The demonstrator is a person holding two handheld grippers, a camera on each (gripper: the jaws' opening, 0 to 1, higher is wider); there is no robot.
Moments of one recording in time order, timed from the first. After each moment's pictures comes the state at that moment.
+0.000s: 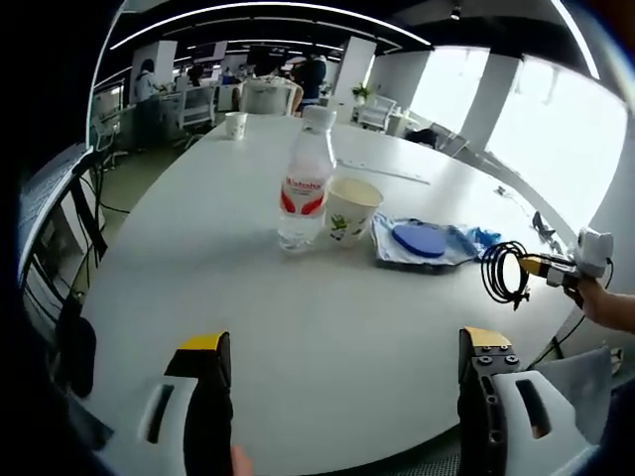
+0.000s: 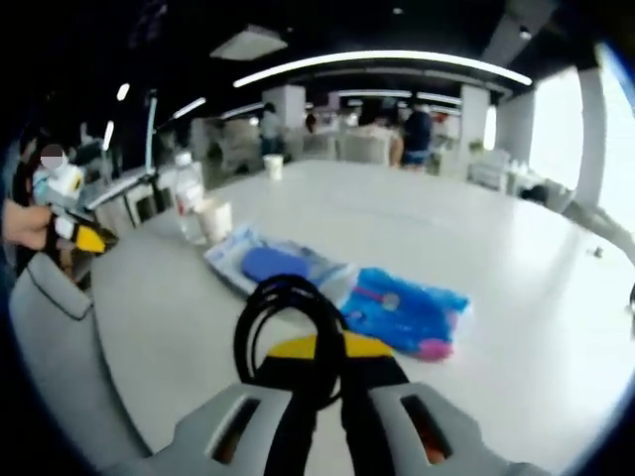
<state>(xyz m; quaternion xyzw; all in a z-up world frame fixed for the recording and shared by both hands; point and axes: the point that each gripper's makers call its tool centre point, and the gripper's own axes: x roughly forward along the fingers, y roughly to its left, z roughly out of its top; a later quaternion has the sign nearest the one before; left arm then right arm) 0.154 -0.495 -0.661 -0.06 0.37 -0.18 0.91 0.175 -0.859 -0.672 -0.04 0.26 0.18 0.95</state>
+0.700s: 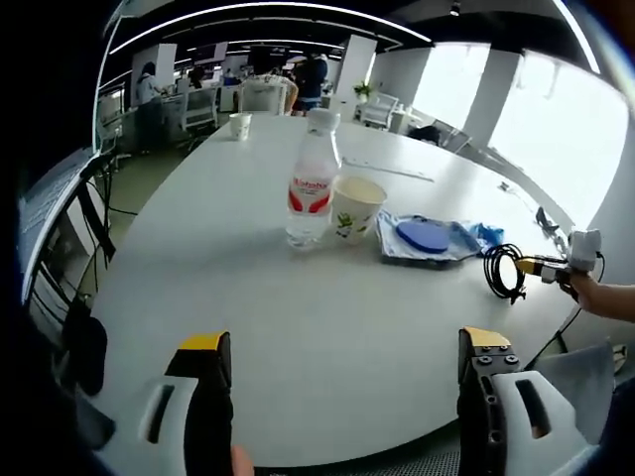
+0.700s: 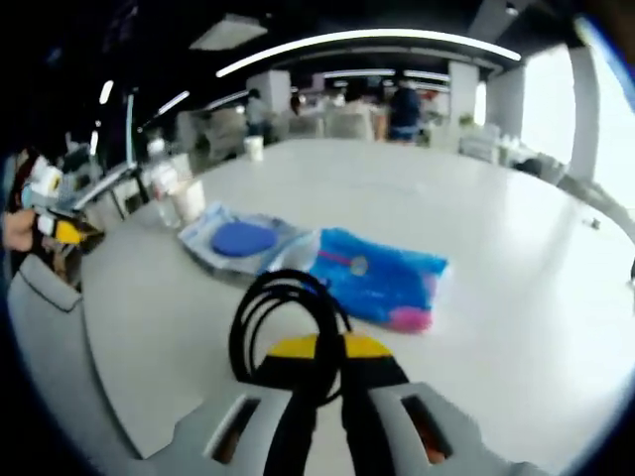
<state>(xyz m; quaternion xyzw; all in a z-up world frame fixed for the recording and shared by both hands) 0.148 -0.484 -0.659 -0.05 0.37 -0.17 0.91 0.181 -0.882 -0.701 -0.03 0.30 0.16 0.94</state>
